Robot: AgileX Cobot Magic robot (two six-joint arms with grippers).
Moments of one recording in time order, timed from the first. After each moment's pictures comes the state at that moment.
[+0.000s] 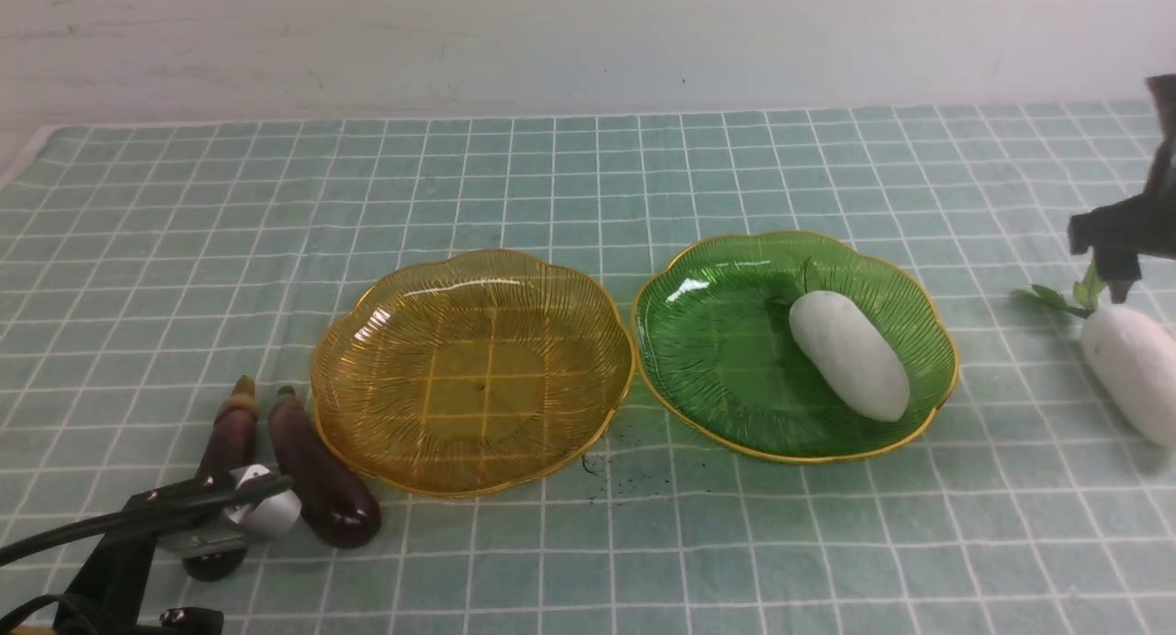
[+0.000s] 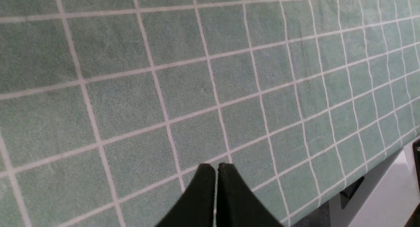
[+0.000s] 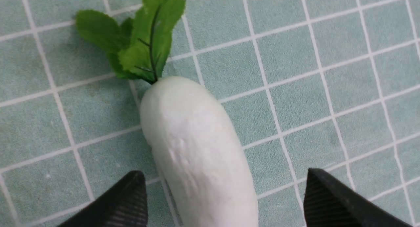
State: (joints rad) right arm -0.08 1.91 -1.53 -0.30 1.08 0.31; left arm -0.02 0.96 -0.38 -0.88 0.91 0.61
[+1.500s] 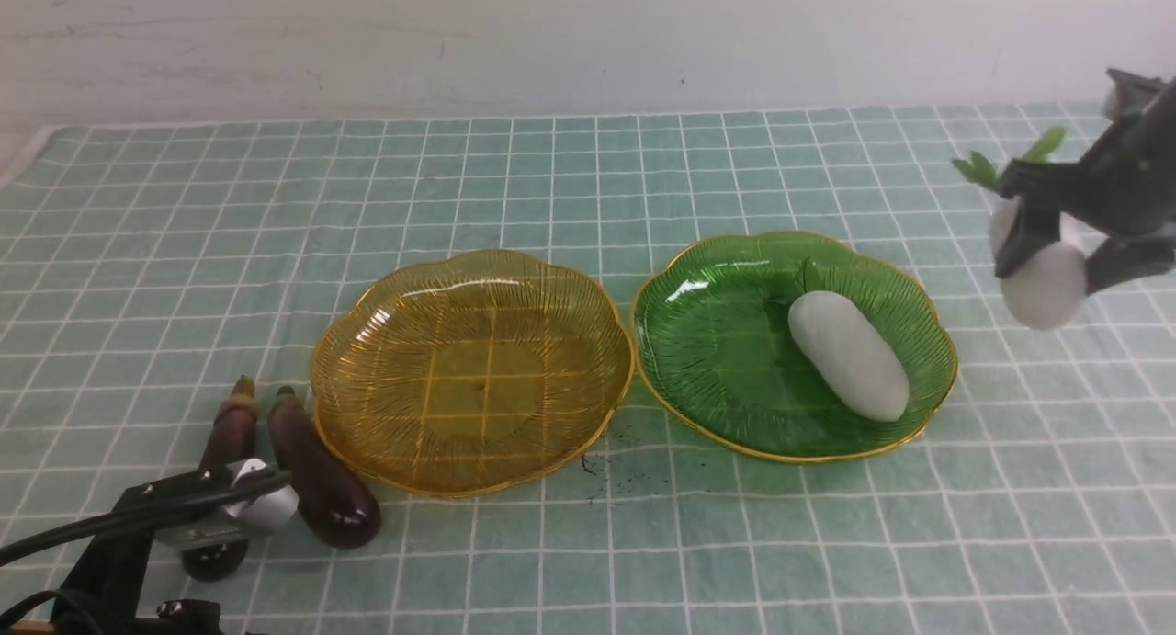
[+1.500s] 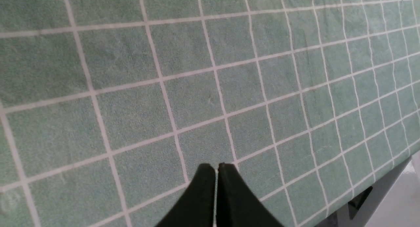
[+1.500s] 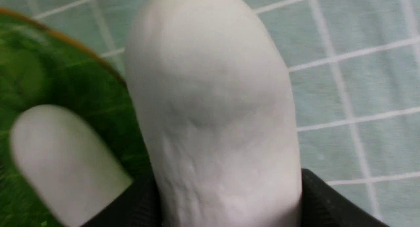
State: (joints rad) right arm -0.10 2.06 -1.76 0.29 1.23 0.01; left arm -0.02 0.96 -0.38 -0.88 0.87 0.61
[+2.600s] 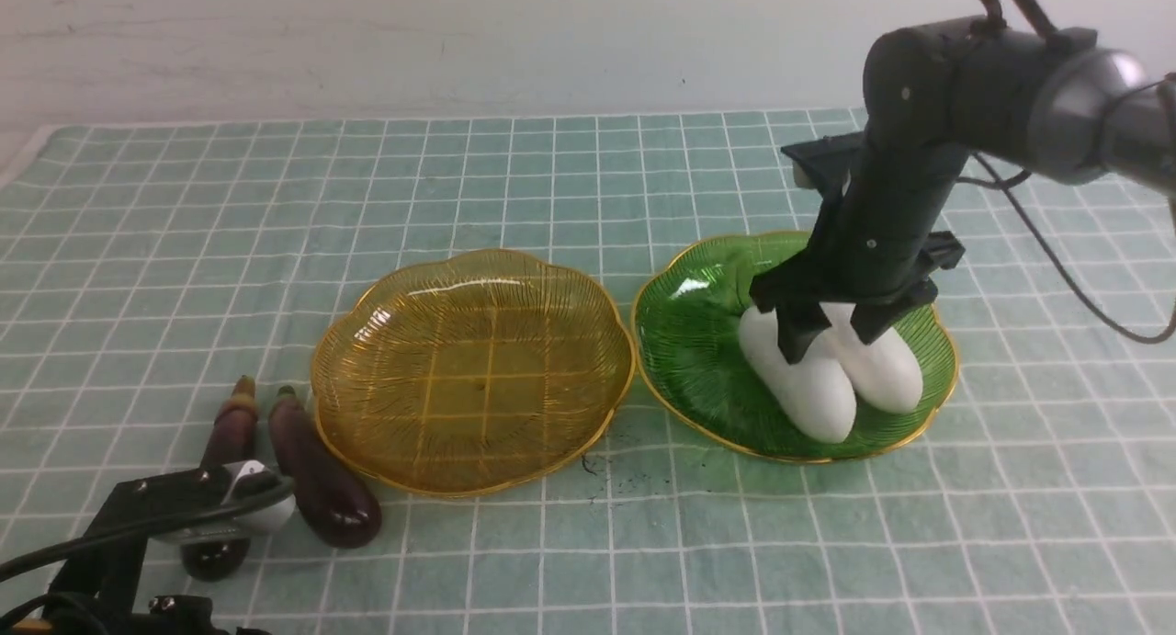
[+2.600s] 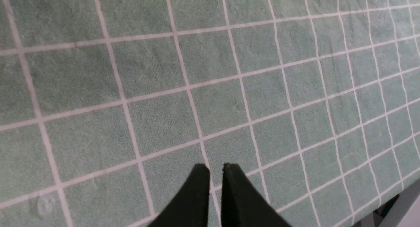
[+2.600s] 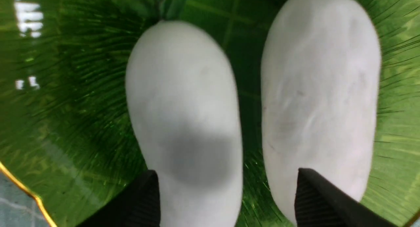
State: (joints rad) right arm 0.33 2.05 -1.76 0.06 1.23 0.01; left arm -0.02 0.96 -0.38 -0.84 0.83 0.60
